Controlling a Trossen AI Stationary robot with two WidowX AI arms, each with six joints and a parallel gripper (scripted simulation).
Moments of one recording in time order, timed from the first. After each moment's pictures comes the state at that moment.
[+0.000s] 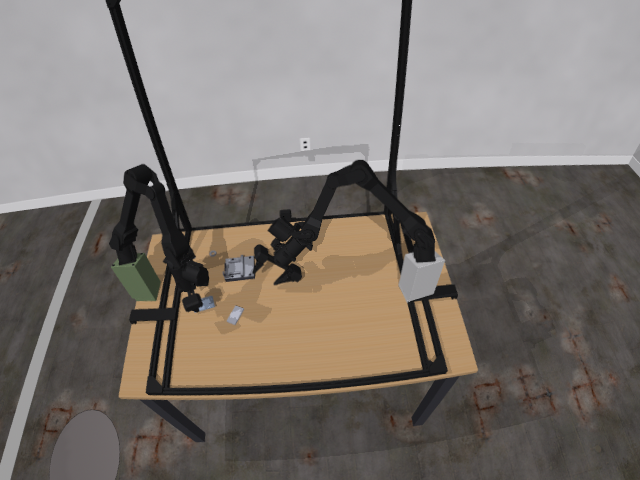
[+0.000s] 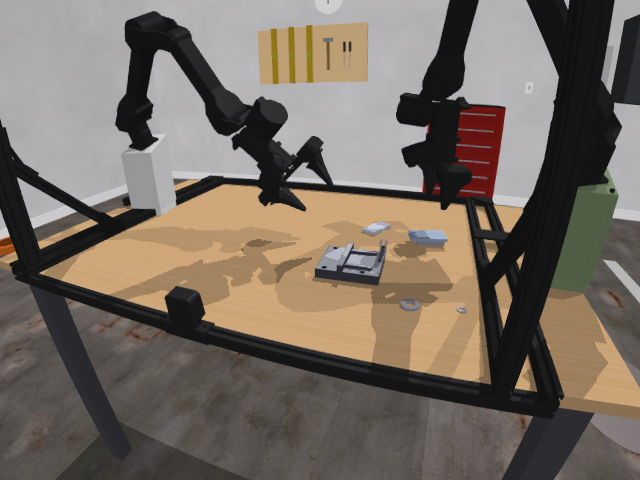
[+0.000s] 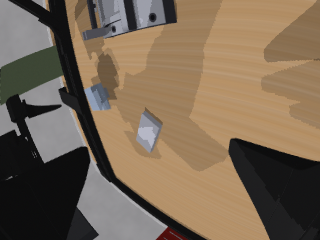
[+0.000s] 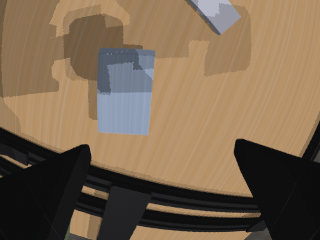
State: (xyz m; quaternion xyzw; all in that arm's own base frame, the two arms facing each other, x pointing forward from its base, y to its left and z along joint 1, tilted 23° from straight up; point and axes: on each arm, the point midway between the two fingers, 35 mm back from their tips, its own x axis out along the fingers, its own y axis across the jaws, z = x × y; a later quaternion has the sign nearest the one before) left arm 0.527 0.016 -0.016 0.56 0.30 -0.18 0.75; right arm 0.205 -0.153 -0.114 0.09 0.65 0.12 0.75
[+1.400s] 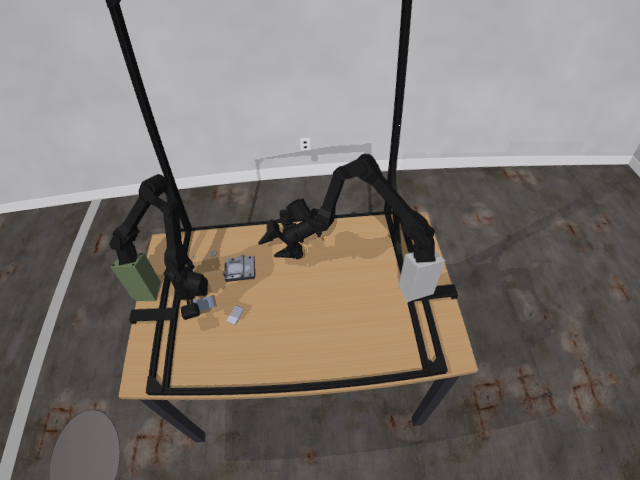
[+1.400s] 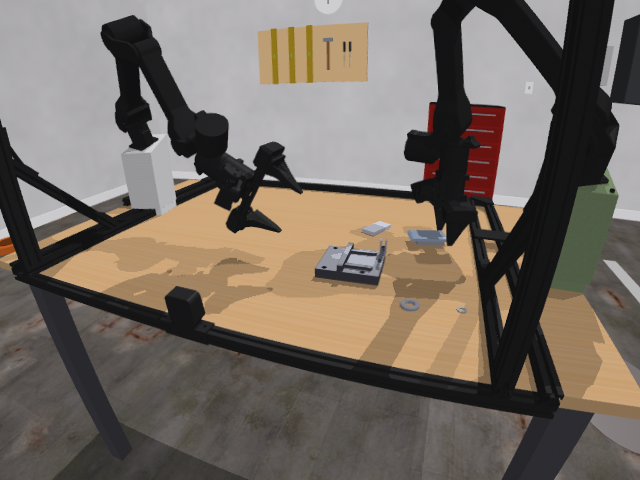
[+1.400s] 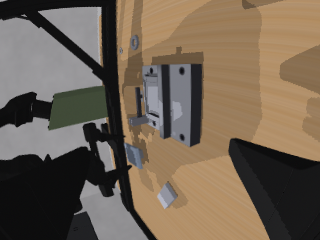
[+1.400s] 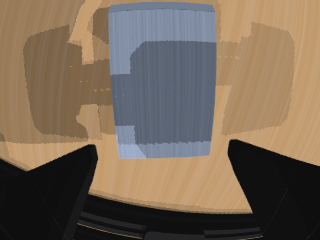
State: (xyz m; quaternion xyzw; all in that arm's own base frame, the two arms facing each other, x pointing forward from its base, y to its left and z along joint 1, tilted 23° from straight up) left arm 0.528 -0.095 0.028 0.53 0.18 -0.11 0.82; right arm 0.197 -0.099 -0.173 0.15 0.65 0.11 0.74
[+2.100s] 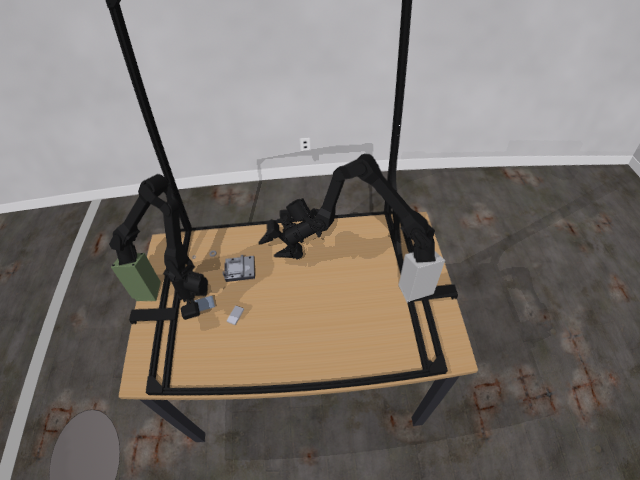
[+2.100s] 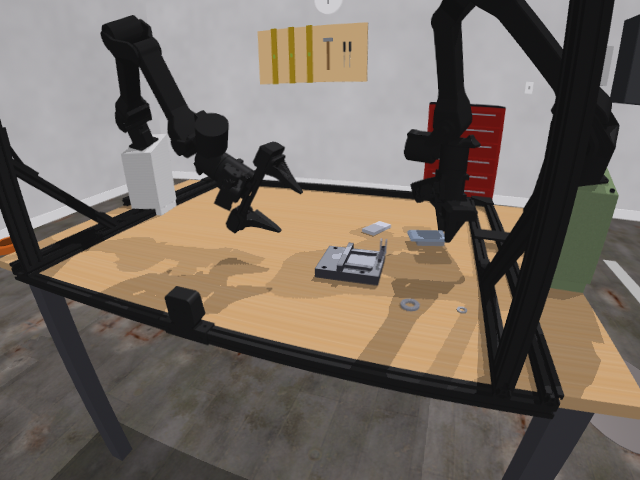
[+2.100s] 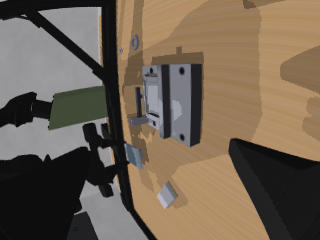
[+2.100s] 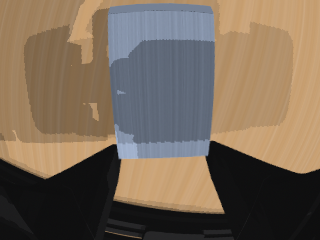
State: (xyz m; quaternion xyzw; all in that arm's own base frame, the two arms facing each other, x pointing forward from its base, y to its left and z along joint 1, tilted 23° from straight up) left arm 0.528 -0.095 0.028 0.53 0.18 -0.11 0.82; right arm 0.197 -0.099 -0.172 0.15 0.65 0.11 0.74
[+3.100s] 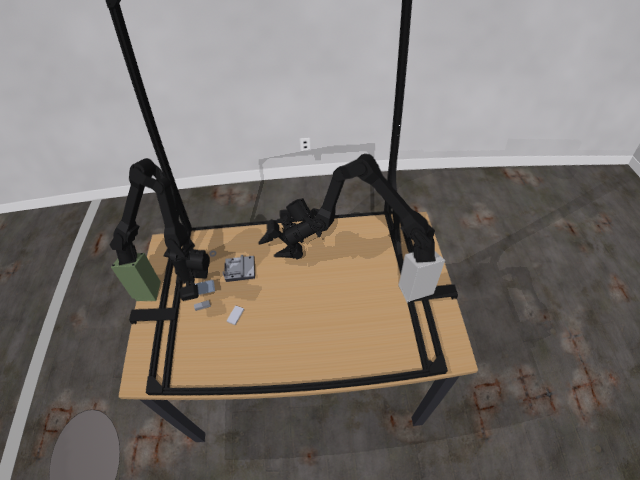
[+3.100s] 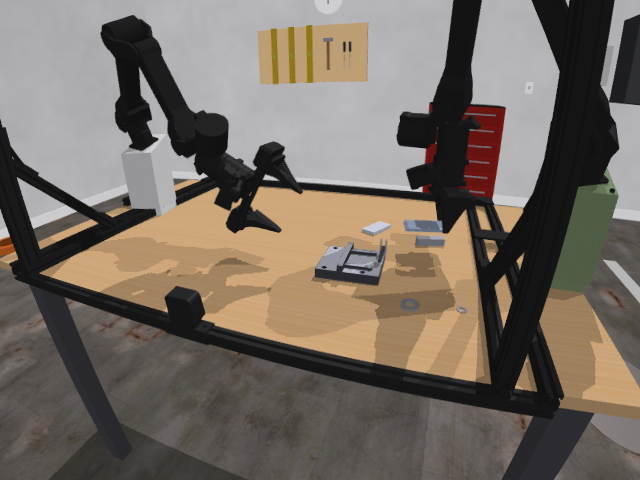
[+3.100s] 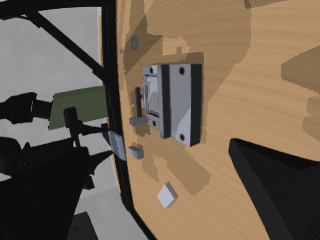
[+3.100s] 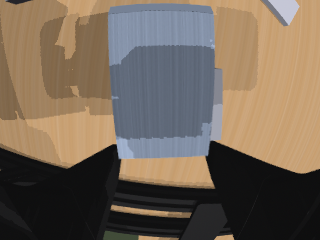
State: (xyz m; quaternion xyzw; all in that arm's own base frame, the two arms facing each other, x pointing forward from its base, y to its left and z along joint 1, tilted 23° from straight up) left arm 0.528 -0.095 0.028 0.53 0.18 -0.11 0.82; right arm 0.212 -0.074 -0.117 0.17 0.65 0.08 0.73
